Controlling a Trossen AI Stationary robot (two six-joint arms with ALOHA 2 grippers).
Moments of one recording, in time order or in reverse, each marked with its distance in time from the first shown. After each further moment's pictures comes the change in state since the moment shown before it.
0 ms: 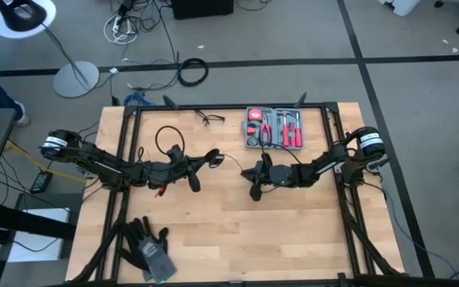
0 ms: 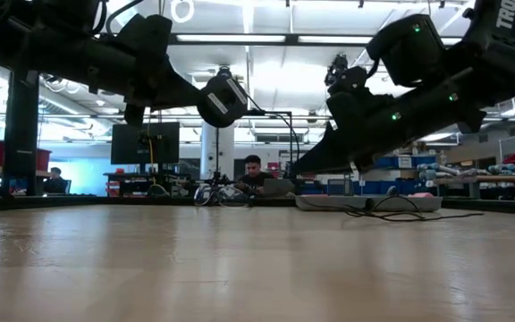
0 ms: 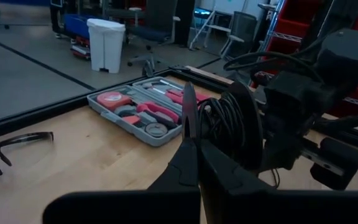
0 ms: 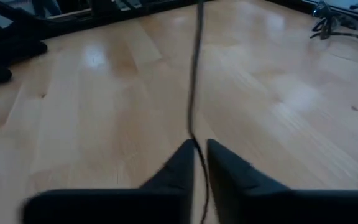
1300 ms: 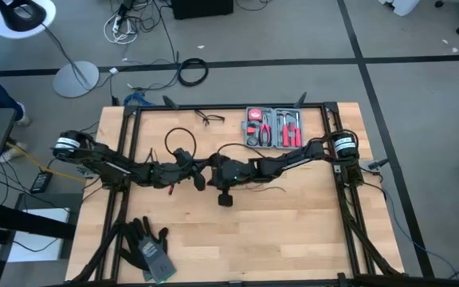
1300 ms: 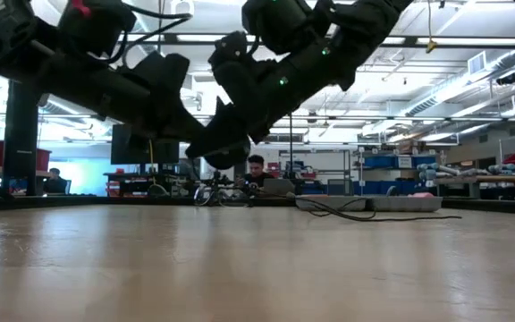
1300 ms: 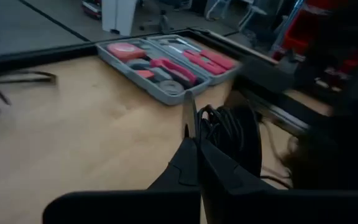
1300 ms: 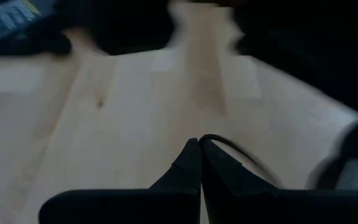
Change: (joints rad) left arm 0.051 0.157 0.019 -0.026 0.043 -0.179; right arm -0.056 0.243 0.721 -0.667 -0.331 -0.279
